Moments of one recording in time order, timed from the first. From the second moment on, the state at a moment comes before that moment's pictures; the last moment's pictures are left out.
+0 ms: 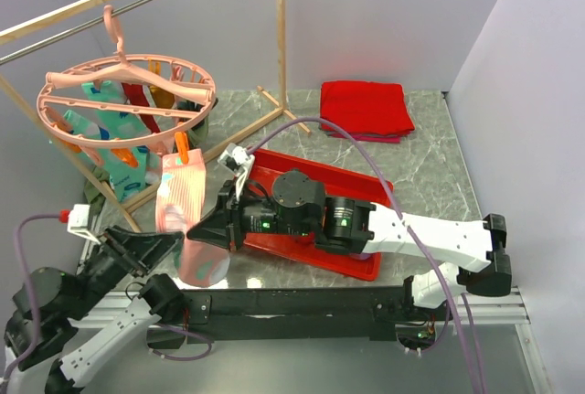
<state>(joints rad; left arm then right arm) -0.79 0.00 0.91 -0.80 -0.09 -1.06 1.37 1.43 1.45 -0.06 -0.10 0.59</state>
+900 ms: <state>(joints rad) -0.86 0.00 0.97 -0.88 -0.19 -1.12 1.08 1.67 1.84 -0.14 -0.20 0.45</state>
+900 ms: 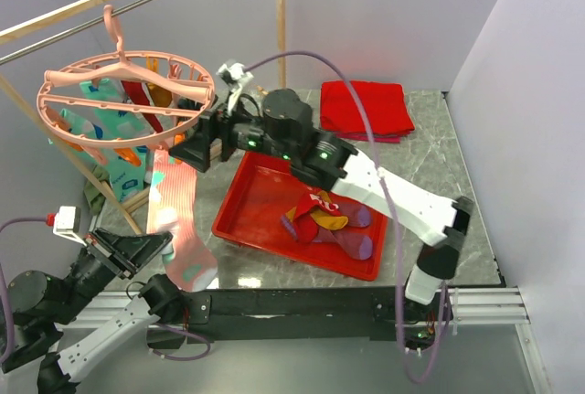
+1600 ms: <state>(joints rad) -0.87 0.00 0.97 -0.88 -0.17 -1.12 1.05 1.84 1.91 -0.08 -0.31 0.45</state>
